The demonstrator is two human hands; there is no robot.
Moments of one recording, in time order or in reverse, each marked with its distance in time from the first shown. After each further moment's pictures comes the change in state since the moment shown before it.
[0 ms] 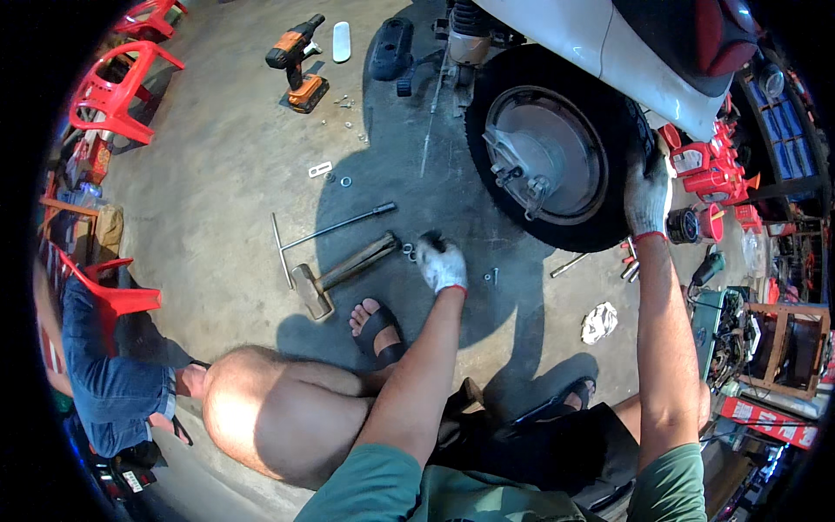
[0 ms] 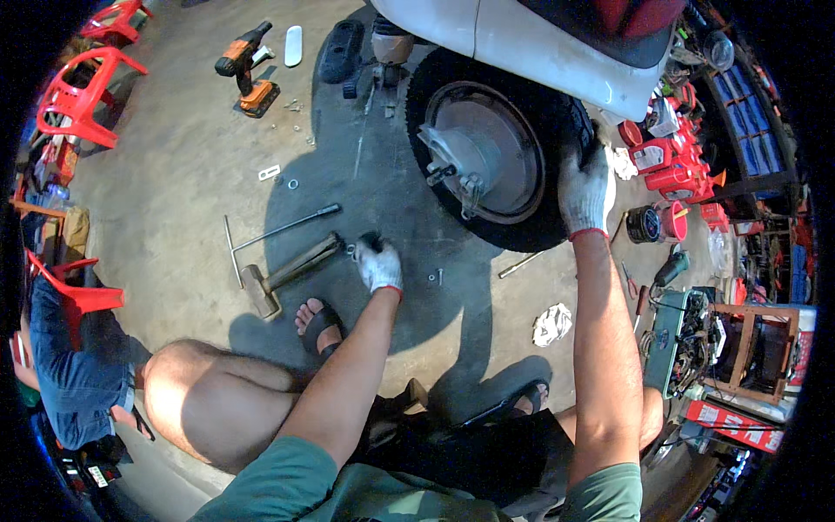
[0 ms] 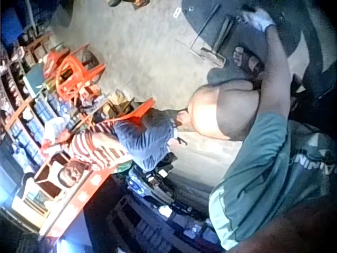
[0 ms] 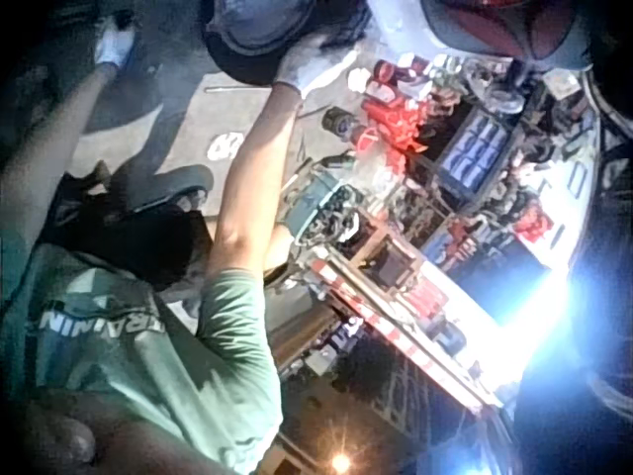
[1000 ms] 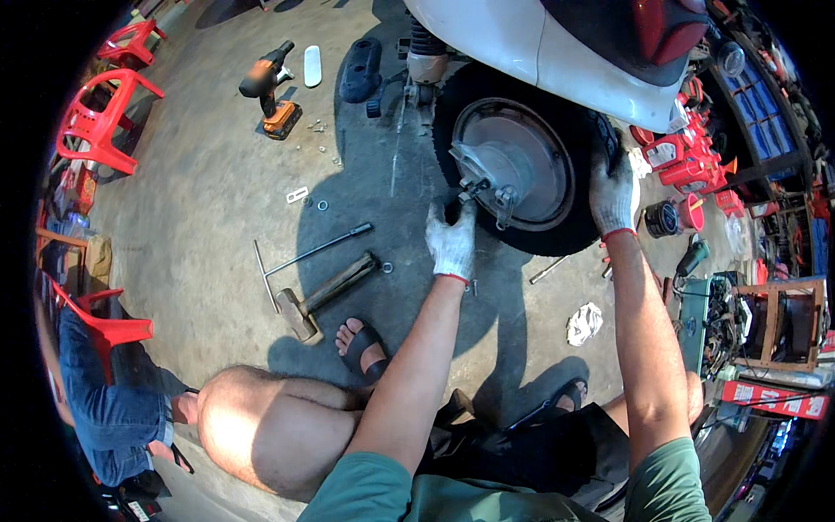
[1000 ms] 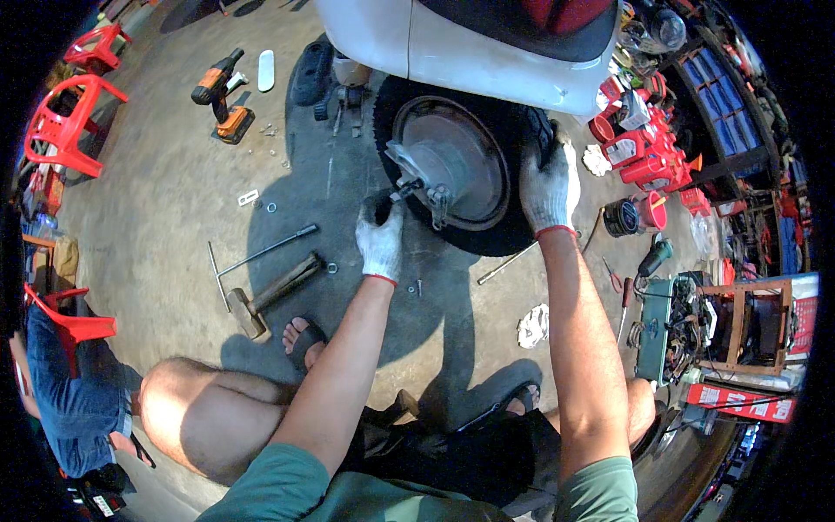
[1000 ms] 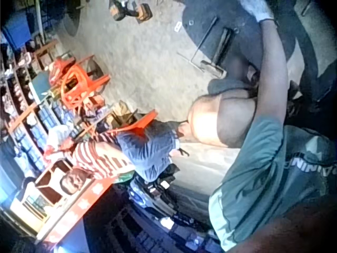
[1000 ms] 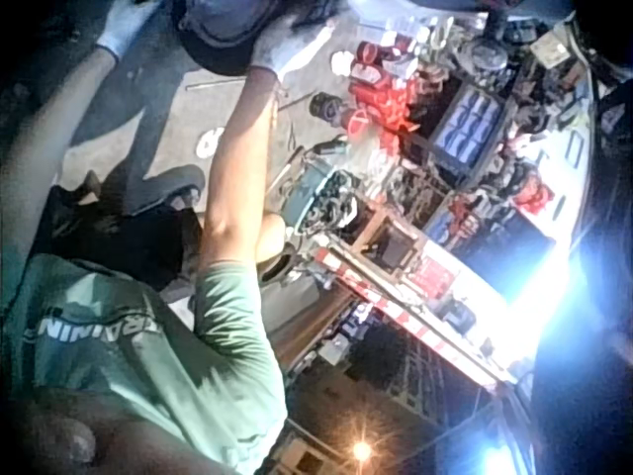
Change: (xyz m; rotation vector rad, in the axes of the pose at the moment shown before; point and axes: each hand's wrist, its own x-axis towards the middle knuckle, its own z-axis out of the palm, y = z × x) left_hand -0.001 0.136 0.005 -0.613 -0.406 0.054; right_hand 0.003 0.011 0.001 -0.123 0.075 -0.008
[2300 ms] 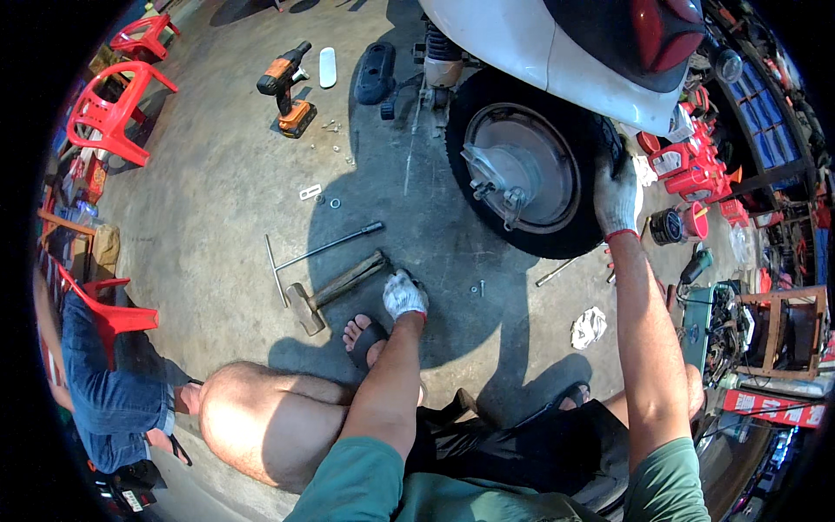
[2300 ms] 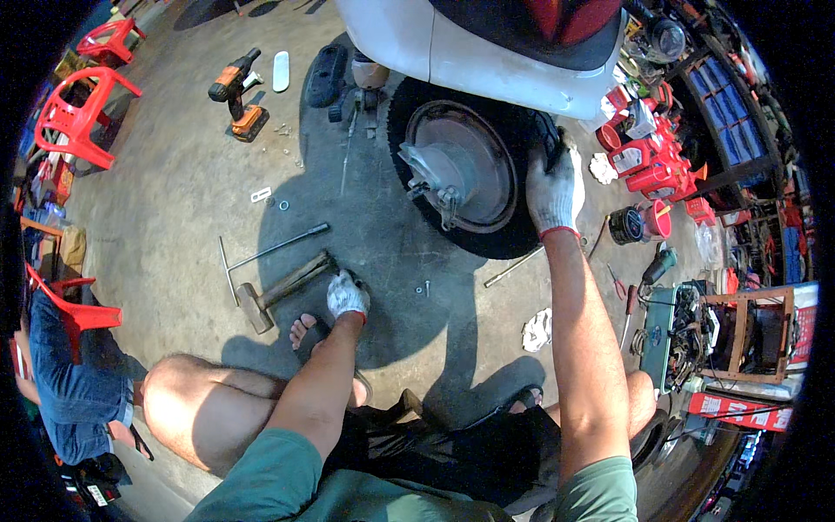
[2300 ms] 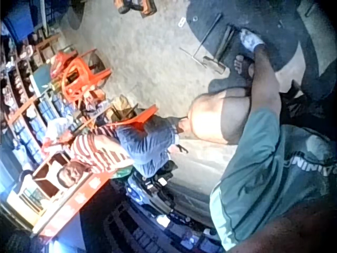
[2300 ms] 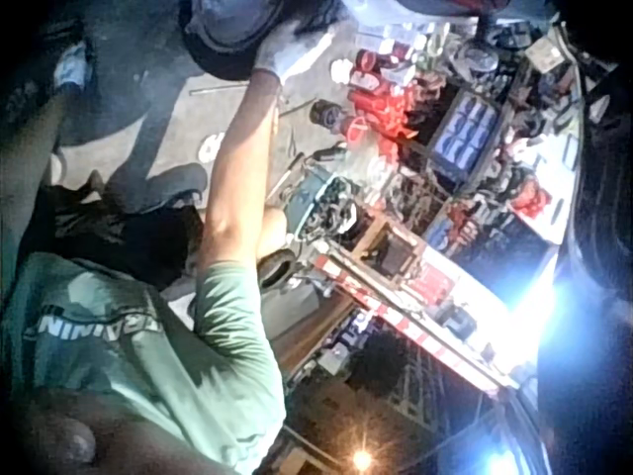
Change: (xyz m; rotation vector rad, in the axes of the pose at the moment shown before) left_hand -0.033 -0.109 -0.145 1.389 -0.120 -0.158; right_hand -0.001 0.001 -0.001 0.001 -0.038 0.073
